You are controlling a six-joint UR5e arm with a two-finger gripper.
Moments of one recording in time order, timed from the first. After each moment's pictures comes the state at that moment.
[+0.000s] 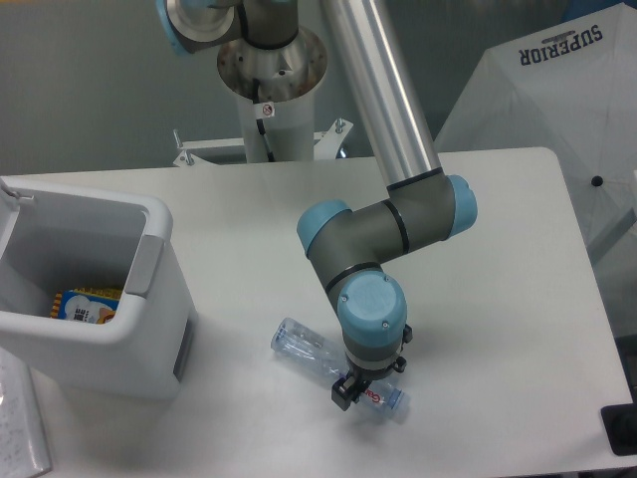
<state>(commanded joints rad) 2.40 -2.28 -1.38 -1.02 1.66 -0.42</state>
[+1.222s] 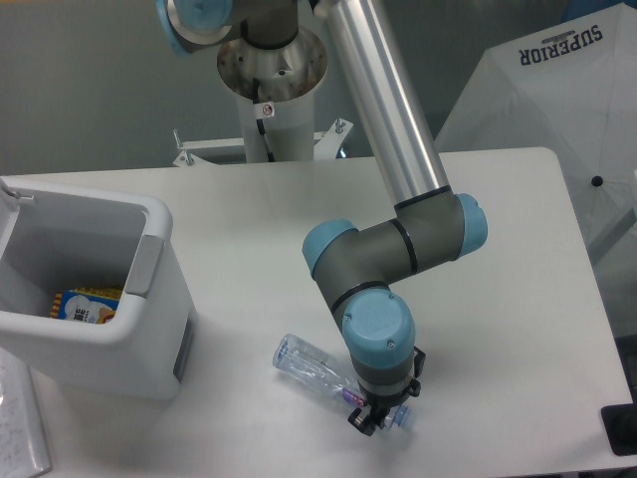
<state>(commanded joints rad) 2.39 -2.32 -1.20 -1.00 1.68 -0.40</state>
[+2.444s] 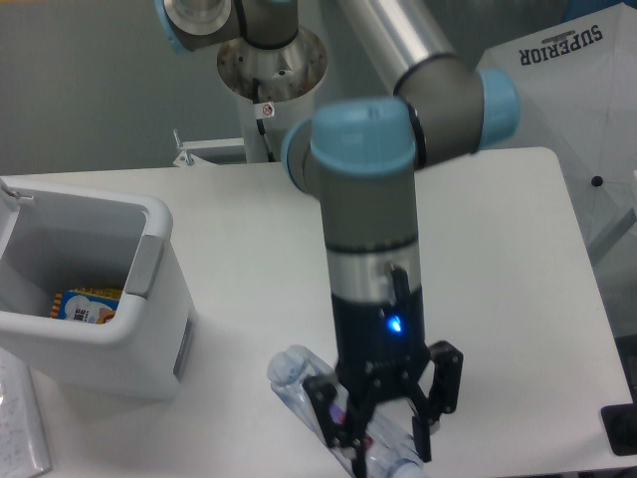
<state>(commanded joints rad) 2.37 -2.04 -0.99 -0.77 1.24 0.03</state>
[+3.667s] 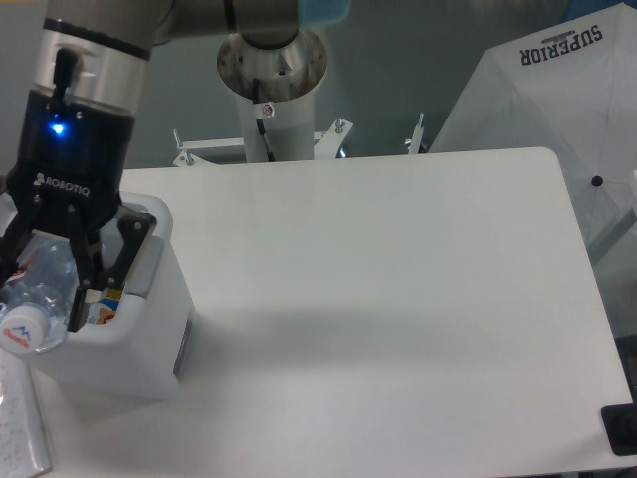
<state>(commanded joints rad) 2.10 -1.84 -1.26 -0.76 1.18 0.10</state>
